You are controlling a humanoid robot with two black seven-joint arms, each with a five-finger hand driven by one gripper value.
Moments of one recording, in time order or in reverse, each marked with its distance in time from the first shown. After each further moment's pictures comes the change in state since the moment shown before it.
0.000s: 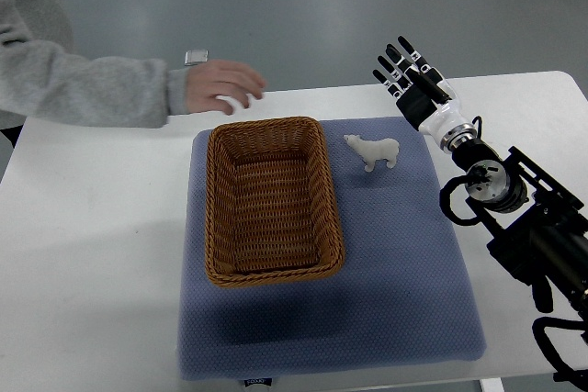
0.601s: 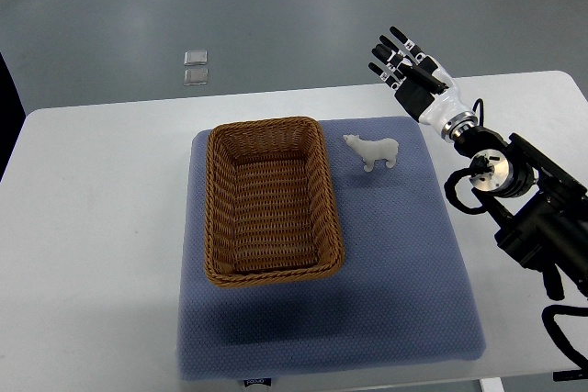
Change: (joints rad) left arm 0.000 0.000 0.000 -0.001 -0.002 0.000 0.000; right arm 0.070 -0.063 -0.090 0.005 -0.134 0.010 -0.017
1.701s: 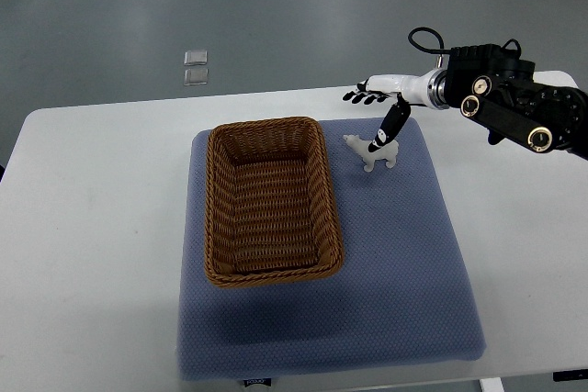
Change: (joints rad) left arm 0.000 0.000 0.000 0.001 0.000 0.000 0.000; right arm 0.447 -0.190 -0.845 0.051 -0.789 0.053 -0.226
